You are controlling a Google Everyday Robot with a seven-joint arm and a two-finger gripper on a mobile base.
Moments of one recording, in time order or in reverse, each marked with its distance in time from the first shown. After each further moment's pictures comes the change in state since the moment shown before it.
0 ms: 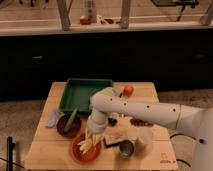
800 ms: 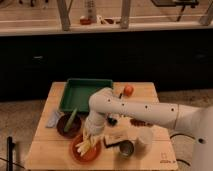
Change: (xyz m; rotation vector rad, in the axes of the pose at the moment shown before) arm -0.015 -0.003 0.003 -0.009 -0.005 -0.045
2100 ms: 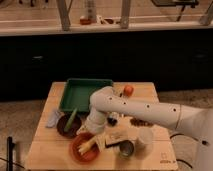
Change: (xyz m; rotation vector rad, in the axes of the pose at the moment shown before) arm -0.002 0.005 -0.012 0.006 -0.023 -0.056
